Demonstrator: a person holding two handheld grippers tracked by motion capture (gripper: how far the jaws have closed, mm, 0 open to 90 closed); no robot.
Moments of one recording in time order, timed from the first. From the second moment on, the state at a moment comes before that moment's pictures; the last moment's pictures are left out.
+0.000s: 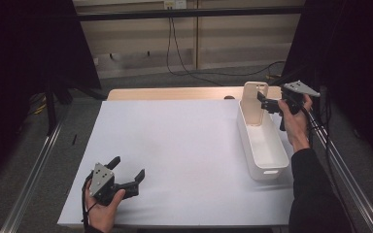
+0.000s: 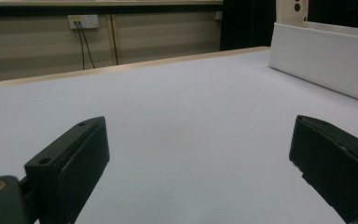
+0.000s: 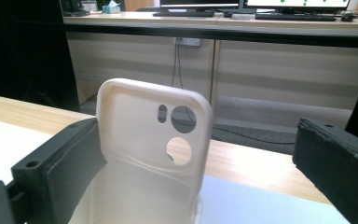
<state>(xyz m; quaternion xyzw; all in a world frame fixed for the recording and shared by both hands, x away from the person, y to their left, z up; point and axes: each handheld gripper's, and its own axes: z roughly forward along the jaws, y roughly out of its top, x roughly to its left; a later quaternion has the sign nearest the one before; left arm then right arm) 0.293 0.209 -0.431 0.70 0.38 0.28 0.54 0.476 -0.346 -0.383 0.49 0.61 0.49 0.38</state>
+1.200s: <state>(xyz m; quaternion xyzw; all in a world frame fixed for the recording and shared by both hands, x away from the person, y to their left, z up) 0.292 0.213 -0.428 0.69 0.38 0.28 0.55 0.425 -0.349 -0.365 0.48 0.60 0.52 0.37</state>
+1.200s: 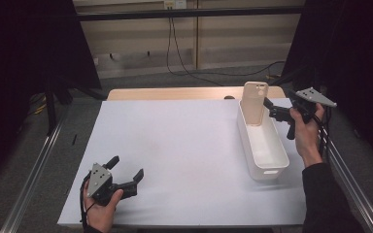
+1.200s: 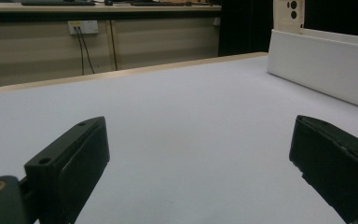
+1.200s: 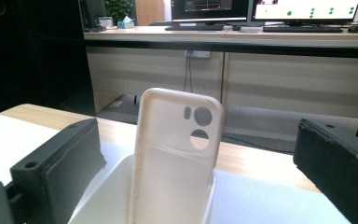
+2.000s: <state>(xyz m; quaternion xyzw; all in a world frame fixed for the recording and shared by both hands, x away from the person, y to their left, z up) 0.290 0.215 -0.426 0.68 0.38 0.28 0.56 0.377 -0.345 -0.361 0.46 0.61 0.54 0.37</state>
